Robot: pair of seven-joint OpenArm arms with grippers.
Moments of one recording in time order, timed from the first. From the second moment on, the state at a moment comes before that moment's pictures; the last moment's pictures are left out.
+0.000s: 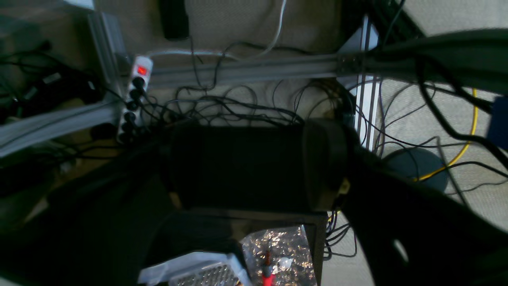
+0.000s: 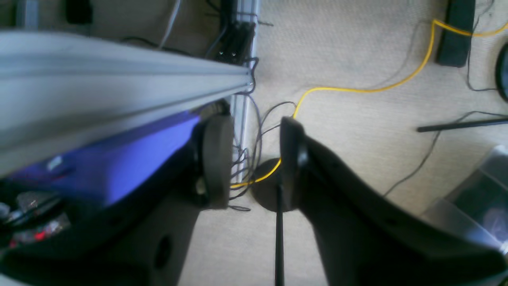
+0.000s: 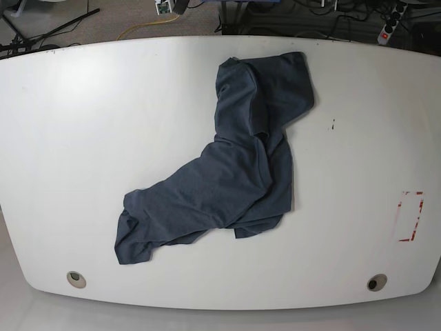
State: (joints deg) left arm 47.4 -3.7 -9.6 70.9 6.4 -2.9 0.1; right arm -46.1 -2.2 5.7 77.4 -5.3 14.5 -9.2
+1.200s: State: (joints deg) left arm 63.6 -8.9 -21.7 113.9 -18.2 -2.6 0.3; right arm -57.3 5.0 9.9 112.6 17.2 14.1 -12.6
